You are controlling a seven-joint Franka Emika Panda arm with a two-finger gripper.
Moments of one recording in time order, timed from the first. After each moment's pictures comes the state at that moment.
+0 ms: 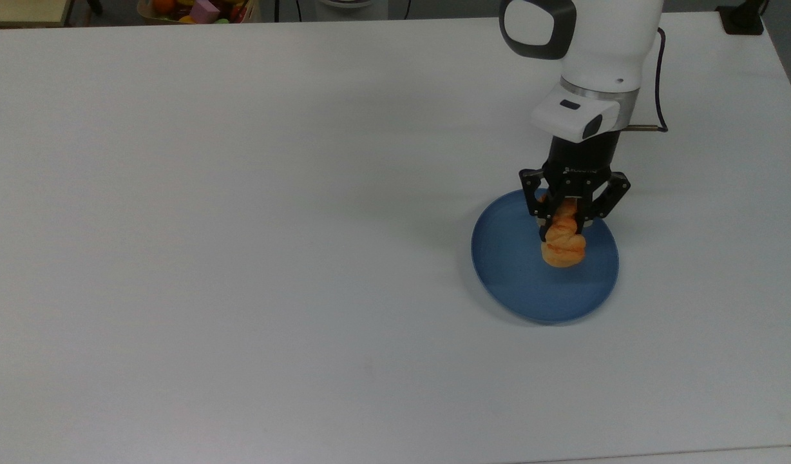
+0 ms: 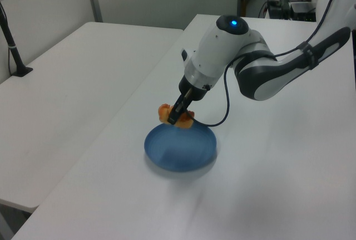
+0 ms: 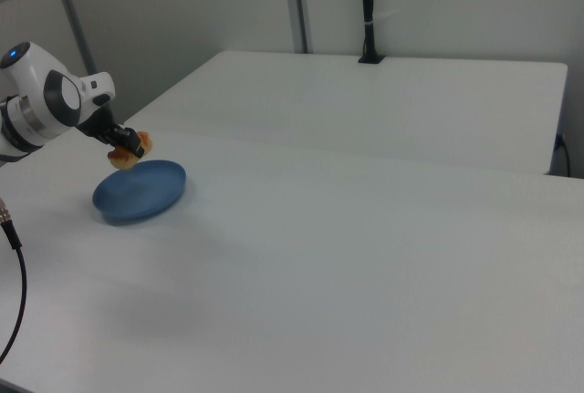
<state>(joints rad) 0.54 0.57 -0.02 -1.45 -0.39 2.45 0.73</state>
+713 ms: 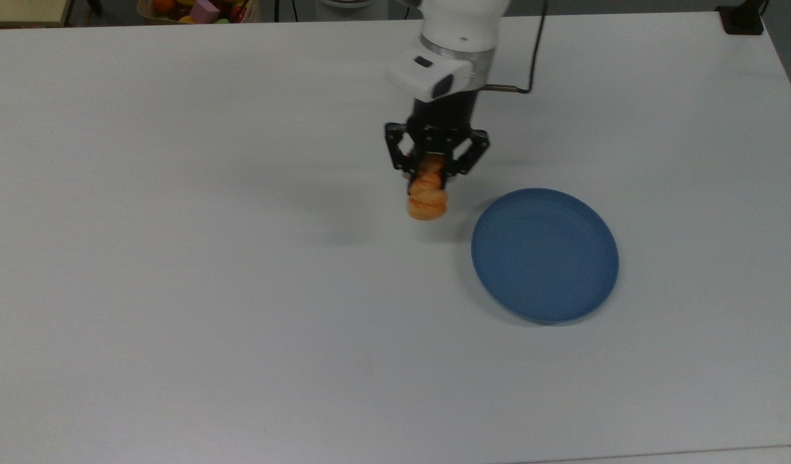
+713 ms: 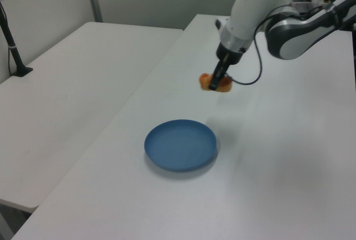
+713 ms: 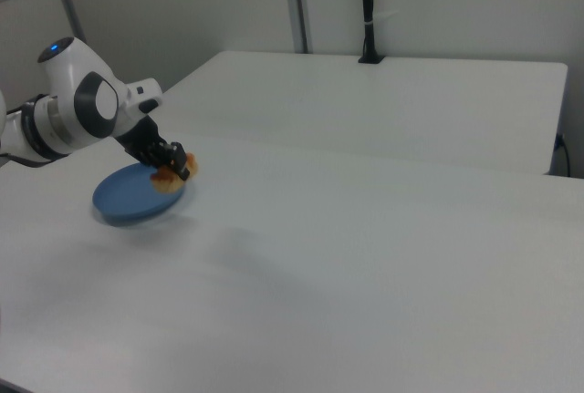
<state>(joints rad) 0.17 0.24 0.15 -1.88 -0.39 2.44 0.48</state>
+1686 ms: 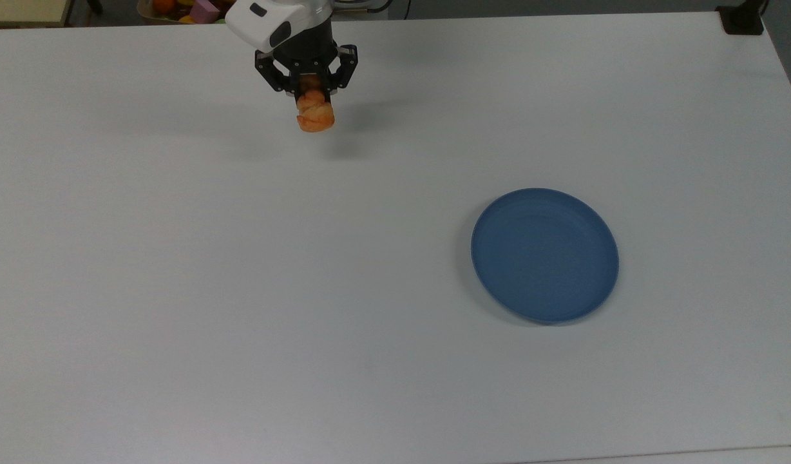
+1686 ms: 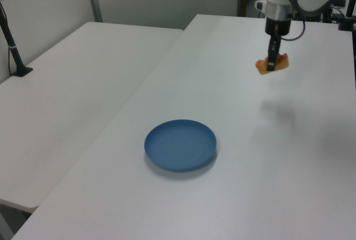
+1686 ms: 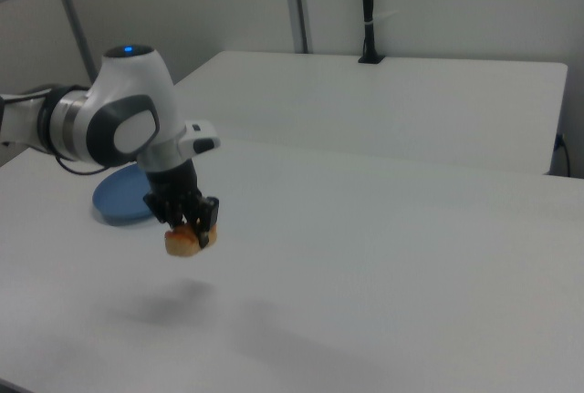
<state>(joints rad) -0.06 -0.05 0.09 -2.14 -0.01 2.14 -0.12</state>
